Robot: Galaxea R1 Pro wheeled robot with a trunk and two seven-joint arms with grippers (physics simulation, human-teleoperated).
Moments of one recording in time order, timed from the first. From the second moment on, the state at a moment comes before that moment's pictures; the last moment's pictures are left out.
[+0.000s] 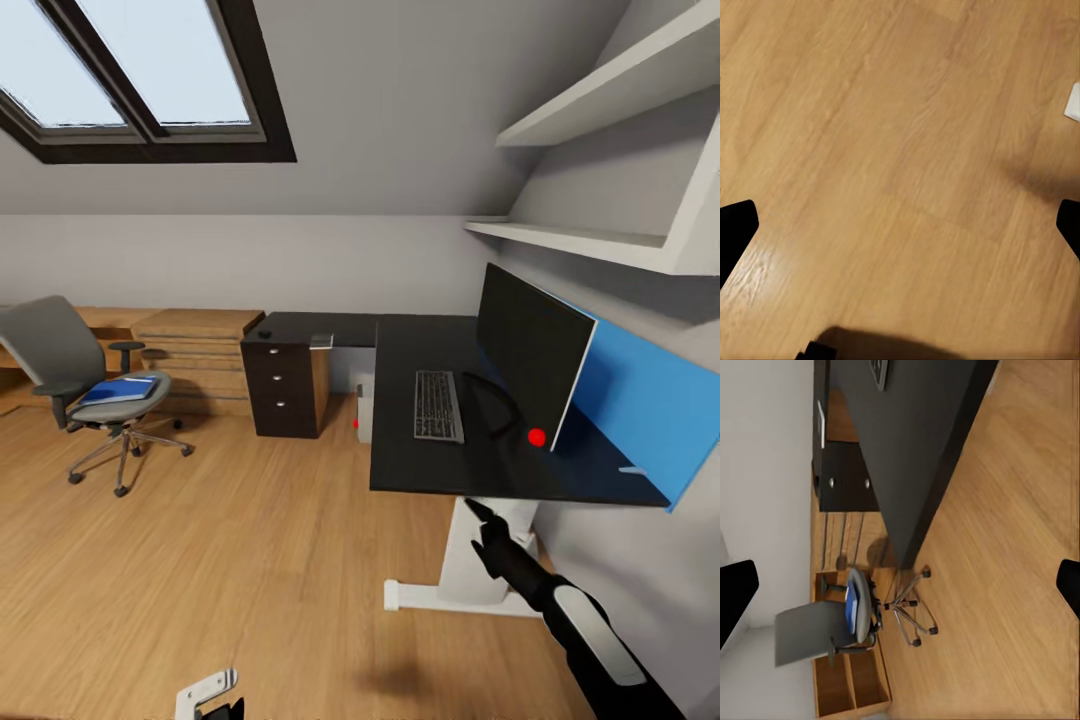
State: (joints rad) left arm -0.01 0.02 -0.08 -1.01 0.42 0.24 0.27; right arm -0.35 -0.18 0.11 -1.06 -1.57 0.30 0.01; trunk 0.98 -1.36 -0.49
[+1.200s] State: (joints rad) left arm -0.01 0.01 -0.08 -0.81 0.42 0.15 0.27; right arm -0.35 0.08 0.43 -0.19 -0.65 -0.59 -0.08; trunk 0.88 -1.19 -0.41
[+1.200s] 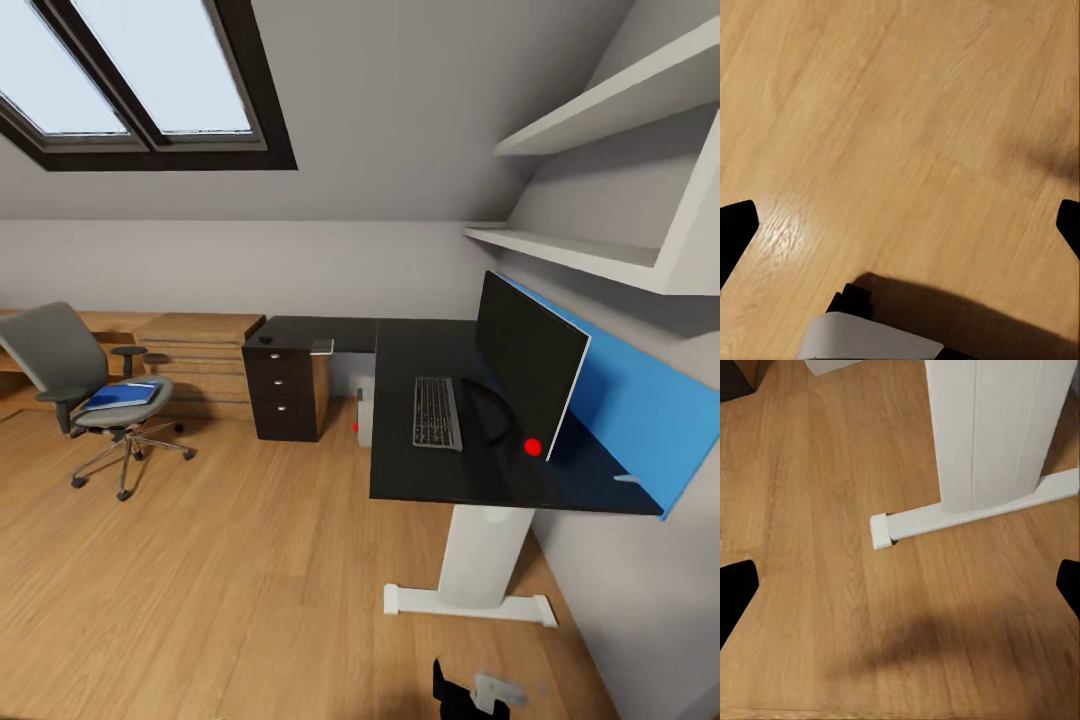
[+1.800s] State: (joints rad) left arm -0.01 0.01 -0.08 -0.77 0.42 0.11 0.27; right arm -0.35 0.09 0.43 -0.18 -0.59 -0.59 -0.08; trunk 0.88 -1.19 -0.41
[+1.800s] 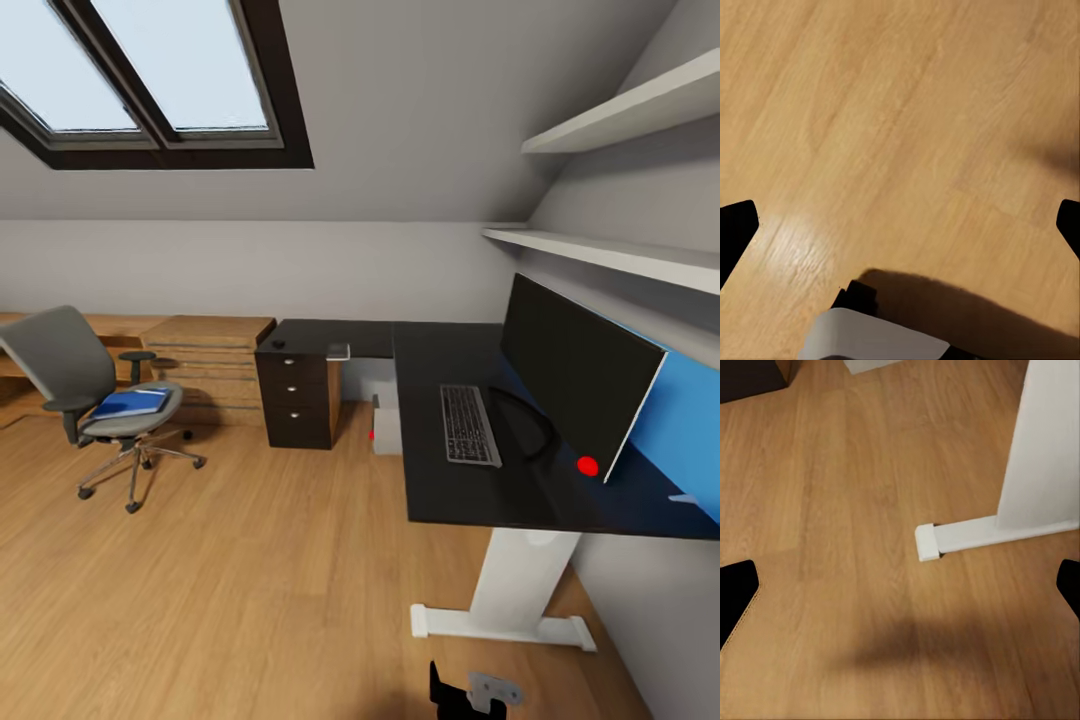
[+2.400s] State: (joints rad) left arm -0.01 0.01 -0.08 -0.76 0.42 0.11 0.27; right arm -0.35 0.10 0.43 -0.18 -0.59 -0.59 -0.09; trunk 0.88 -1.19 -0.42
